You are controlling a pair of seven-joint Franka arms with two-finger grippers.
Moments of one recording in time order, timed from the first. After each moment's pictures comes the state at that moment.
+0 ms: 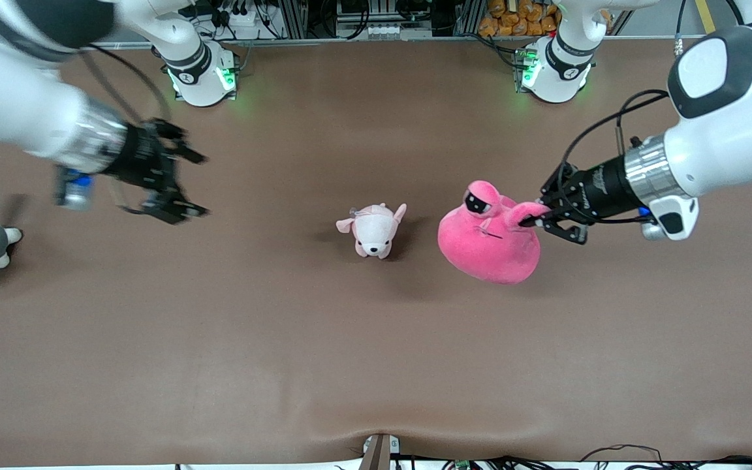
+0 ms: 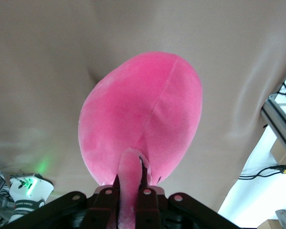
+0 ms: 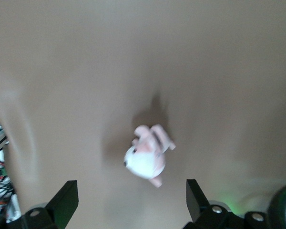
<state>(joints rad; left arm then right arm) -0.06 0.19 -0.21 -1.57 -0.53 1.81 -1.68 0.46 0.19 -0.14 -1.45 0.40 1.71 1.81</state>
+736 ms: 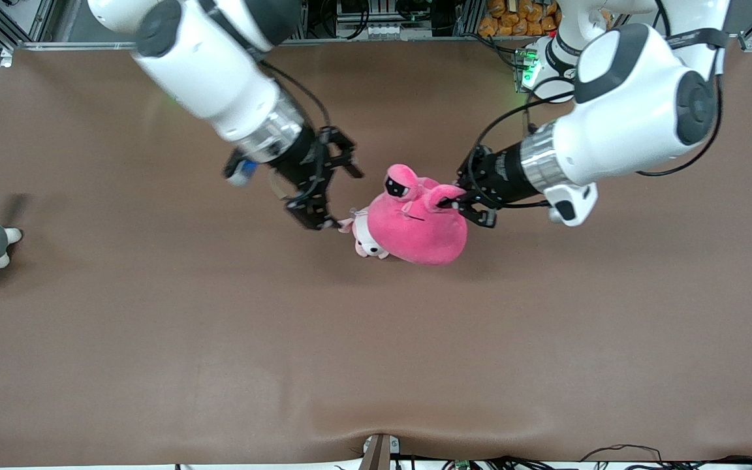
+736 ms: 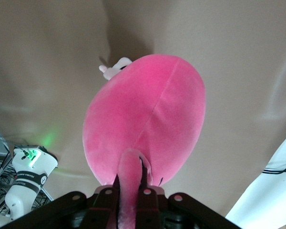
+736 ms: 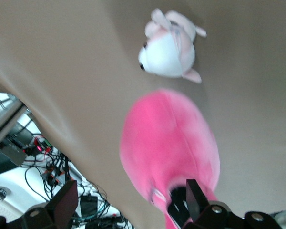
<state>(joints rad) -0.26 0.29 -0.22 -1.45 -0.53 1.84 -1.94 0.75 0.33 -0.14 -1.40 0.41 2.14 2.44</state>
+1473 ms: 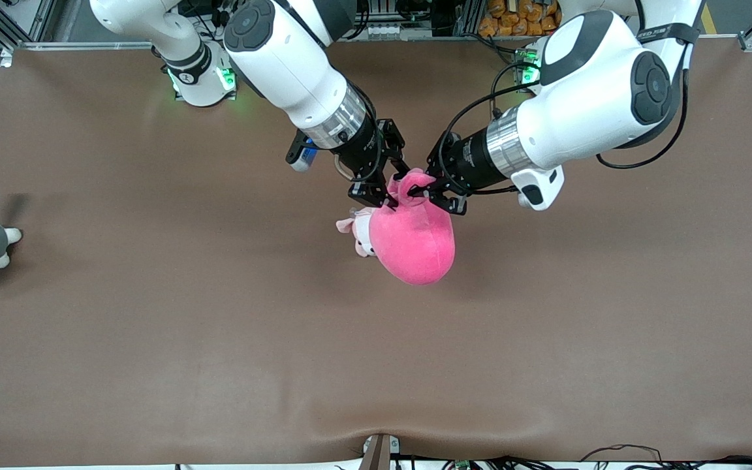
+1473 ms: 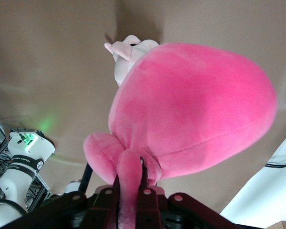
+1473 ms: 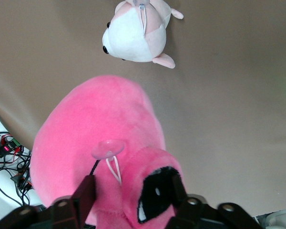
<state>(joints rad) -0.32 0.29 -0.22 -1.44 -0.55 1.88 -2.03 0.85 0.37 -0.15 -1.39 0.41 2.17 2.49</state>
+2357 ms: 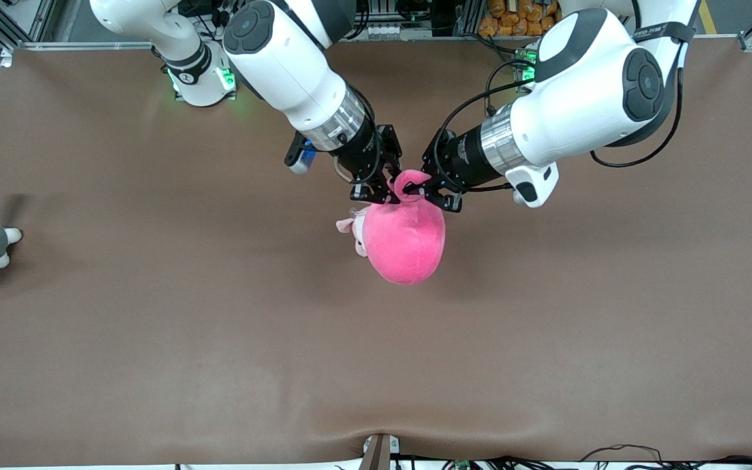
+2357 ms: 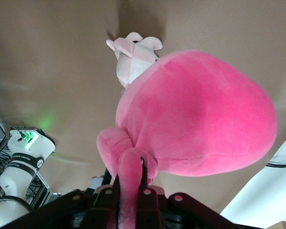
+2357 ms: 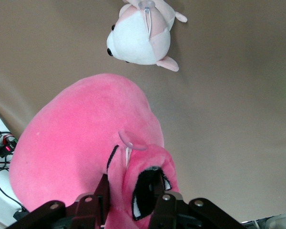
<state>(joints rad) -0.33 0.29 -0.22 -1.44 -0.55 1.89 -2.04 0.84 0.38 -0.16 -1.39 0.41 2.15 2.48</state>
